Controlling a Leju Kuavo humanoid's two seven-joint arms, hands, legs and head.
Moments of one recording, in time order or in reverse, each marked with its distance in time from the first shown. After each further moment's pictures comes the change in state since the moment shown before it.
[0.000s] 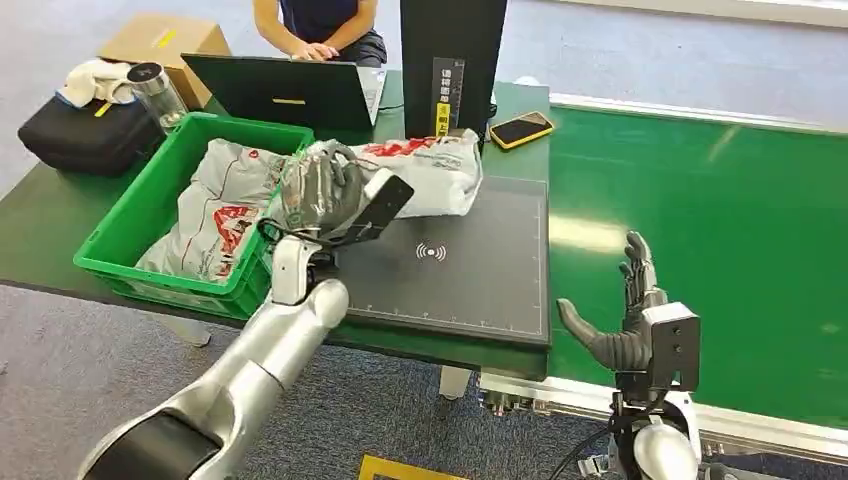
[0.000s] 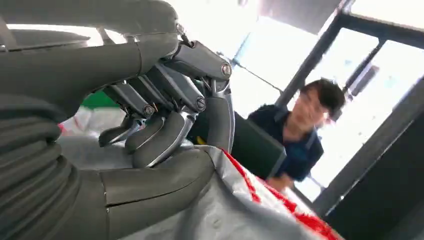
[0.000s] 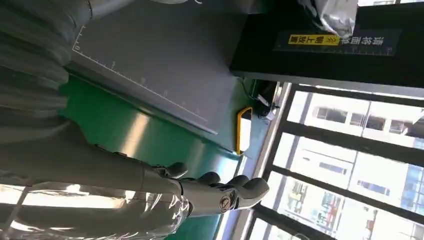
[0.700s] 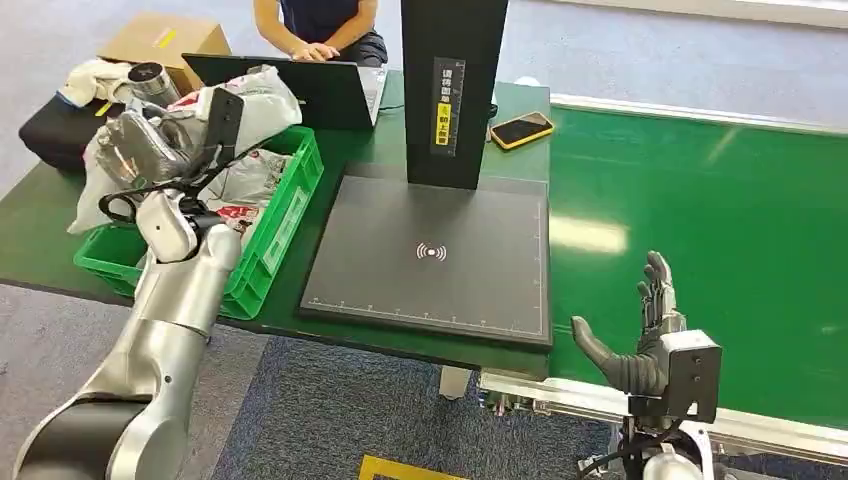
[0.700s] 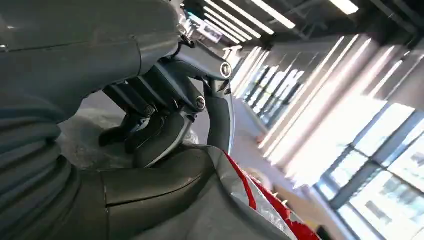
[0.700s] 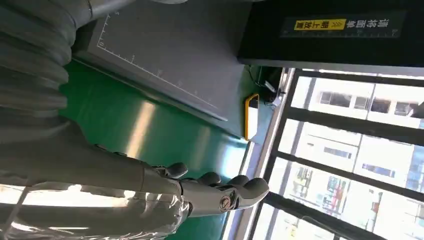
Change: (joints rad) left arm -0.074 0.170 0.383 -0.080 -0.312 -0.084 0.374; right arm 0.102 0.005 -0.016 -0.090 0.005 -0.048 -0.002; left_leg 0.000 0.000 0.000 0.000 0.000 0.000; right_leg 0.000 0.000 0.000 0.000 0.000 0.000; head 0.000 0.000
